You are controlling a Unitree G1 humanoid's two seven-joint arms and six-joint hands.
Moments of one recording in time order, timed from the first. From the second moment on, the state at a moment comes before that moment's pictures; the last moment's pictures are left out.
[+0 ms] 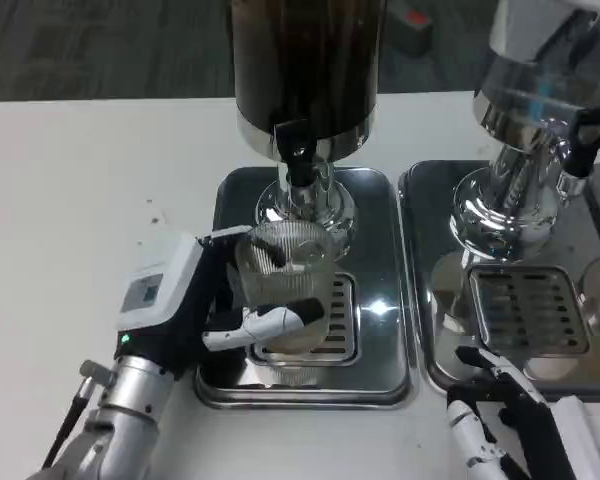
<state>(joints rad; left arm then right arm) -0.37 0.33 -0.35 0.98 0.64 -0.70 0.61 0.65 -0.10 0.26 -0.44 -0.60 0.09 -0.14</state>
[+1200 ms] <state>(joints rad) -0.40 0.35 -0.36 0.98 0.63 -0.66 0.51 0.64 -0.09 0.27 -0.46 -0.60 0.11 -0.13</state>
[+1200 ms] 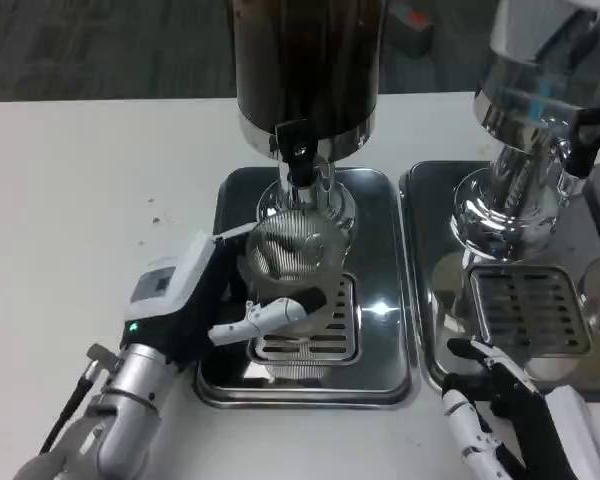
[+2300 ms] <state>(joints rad) -0.31 0.41 -0.31 0.84 0.55 -0.68 0.39 0.60 -0.10 0.27 -0.43 -0.58 0.11 -0.13</state>
